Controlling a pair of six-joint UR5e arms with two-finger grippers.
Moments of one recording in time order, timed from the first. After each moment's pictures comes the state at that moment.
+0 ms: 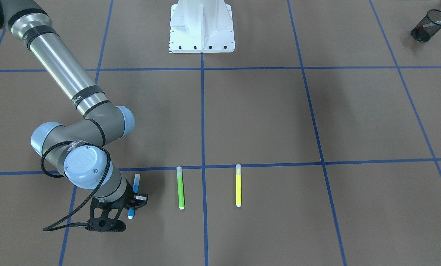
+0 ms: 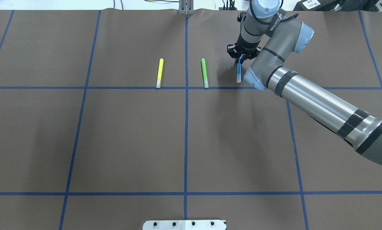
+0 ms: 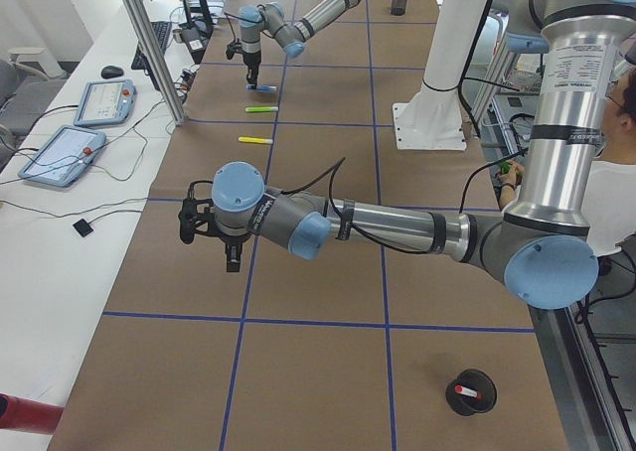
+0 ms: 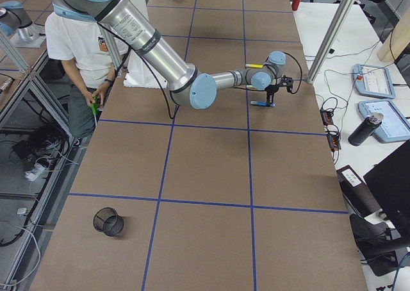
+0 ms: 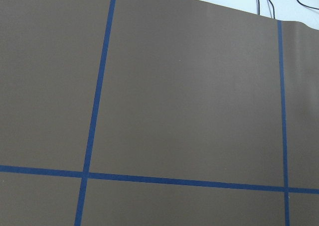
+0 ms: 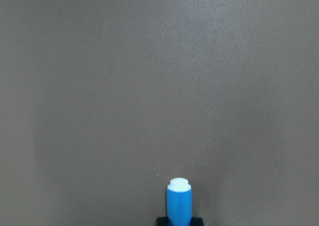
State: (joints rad) left arm -1.57 -1.68 -1.59 -1.92 -2.52 -0.48; right arm 0.88 -0.66 0.85 -1.11 2.08 1.00
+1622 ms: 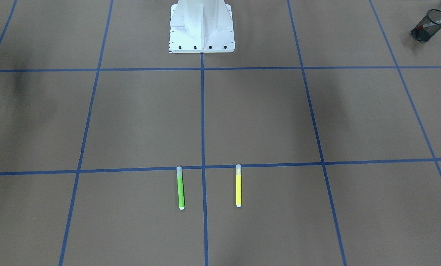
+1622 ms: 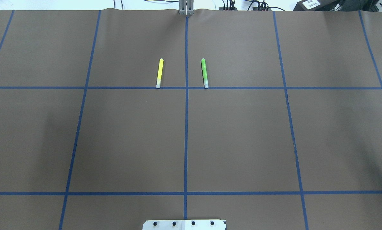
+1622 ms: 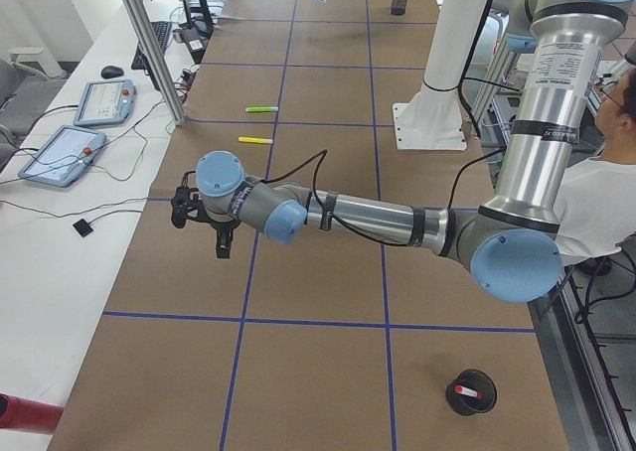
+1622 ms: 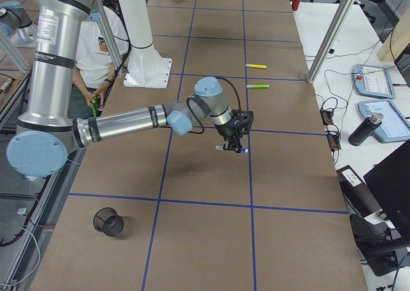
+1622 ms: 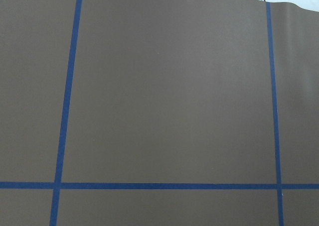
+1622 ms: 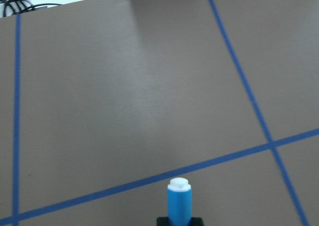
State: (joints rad) left arm -1.49 -1.76 -1.53 -1.92 -2.51 -0.49; right arm 1.25 -1.90 1.99 -0.98 1.91 0.96
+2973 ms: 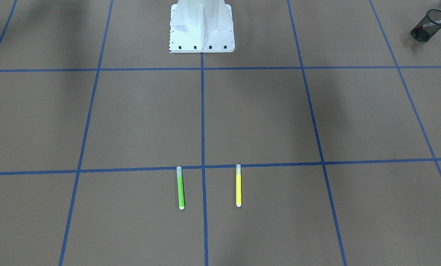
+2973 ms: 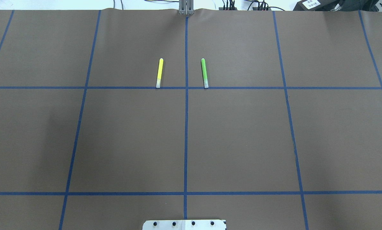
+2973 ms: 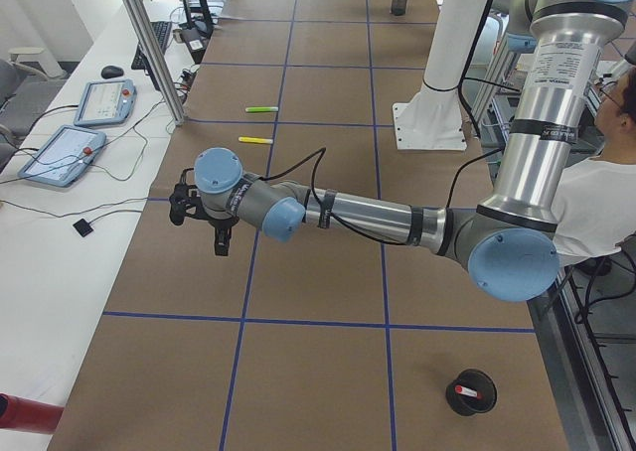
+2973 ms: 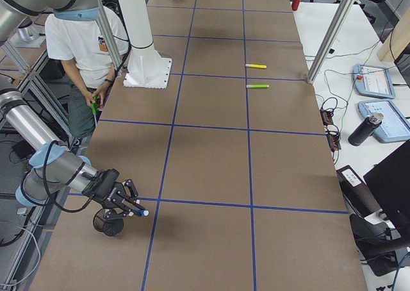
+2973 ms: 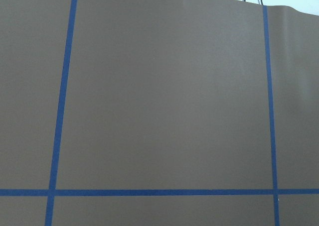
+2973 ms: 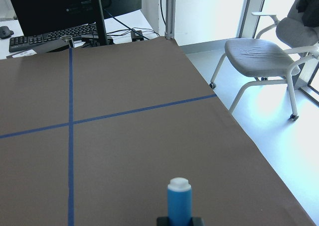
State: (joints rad) left arm -1.49 -1.77 -1.53 -1.92 -2.51 -0.49; right arm 1.82 -2.49 1.60 0.17 2.03 0.55
